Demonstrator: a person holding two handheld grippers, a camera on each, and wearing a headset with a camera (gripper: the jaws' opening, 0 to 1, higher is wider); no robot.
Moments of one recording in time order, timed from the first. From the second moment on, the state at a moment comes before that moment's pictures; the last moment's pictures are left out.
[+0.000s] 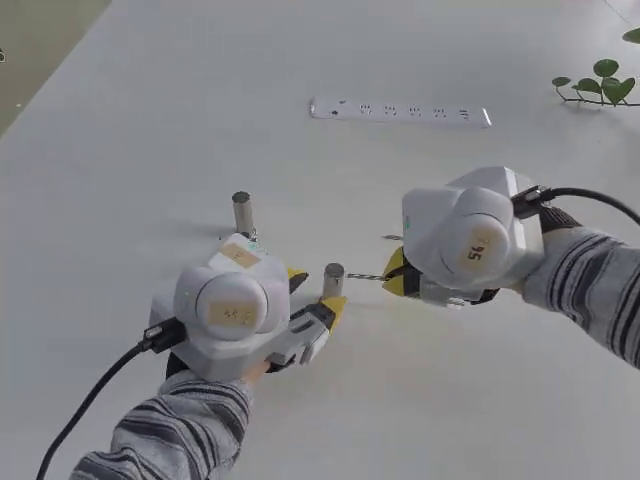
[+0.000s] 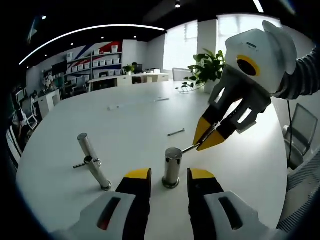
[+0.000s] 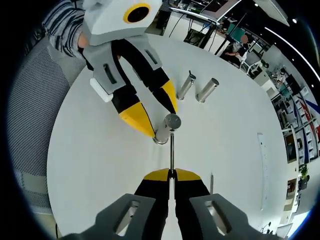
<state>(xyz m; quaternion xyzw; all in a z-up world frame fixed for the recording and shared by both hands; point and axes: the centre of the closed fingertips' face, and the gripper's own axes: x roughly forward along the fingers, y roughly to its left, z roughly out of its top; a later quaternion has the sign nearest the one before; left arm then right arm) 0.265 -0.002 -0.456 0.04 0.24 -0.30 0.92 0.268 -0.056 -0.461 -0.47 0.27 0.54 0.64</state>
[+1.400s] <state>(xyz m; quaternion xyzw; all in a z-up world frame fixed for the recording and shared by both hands) 0.273 -0.012 -0.479 0.03 0.27 -0.29 0.92 0.265 -0.028 -0.451 -0.46 0.25 0.55 0.64</state>
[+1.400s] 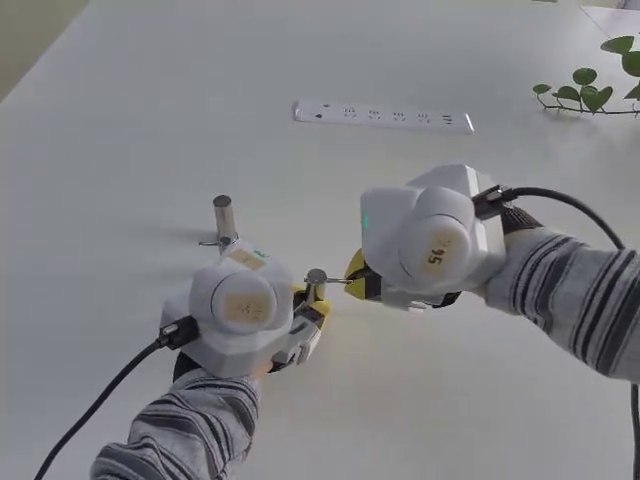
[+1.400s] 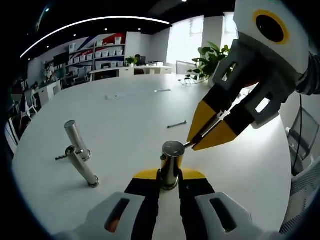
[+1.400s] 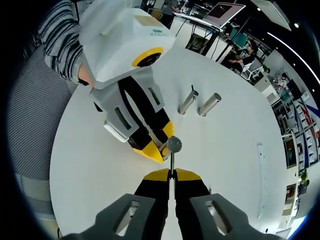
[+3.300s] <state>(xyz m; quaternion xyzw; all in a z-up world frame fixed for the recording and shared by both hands) 0.274 -0.007 -0.479 0.00 0.28 -0.28 0.92 0.260 -0.019 -0.446 -0.39 0.26 0.54 0.69</state>
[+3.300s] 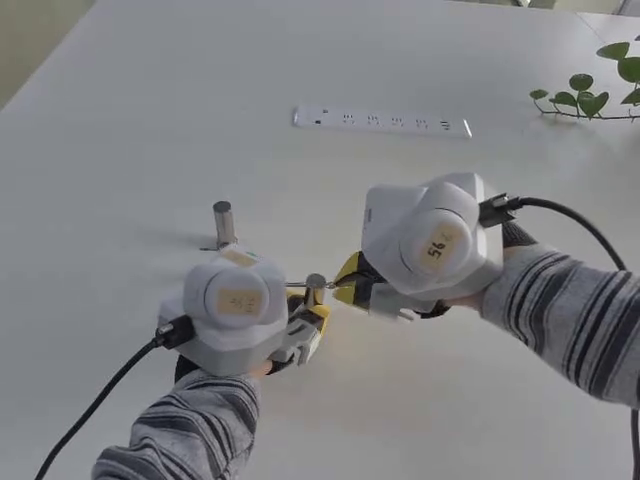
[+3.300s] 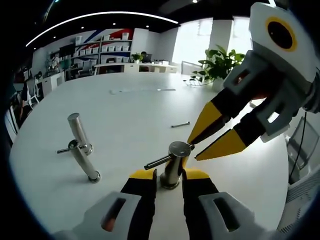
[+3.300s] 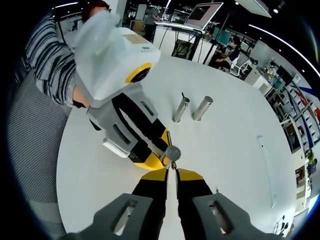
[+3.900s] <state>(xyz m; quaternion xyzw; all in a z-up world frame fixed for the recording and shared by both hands) 0.256 0.010 -0.470 0.01 0.28 -0.29 0.91 0.262 0.003 -0.445 -0.27 0.30 0.56 0.73</state>
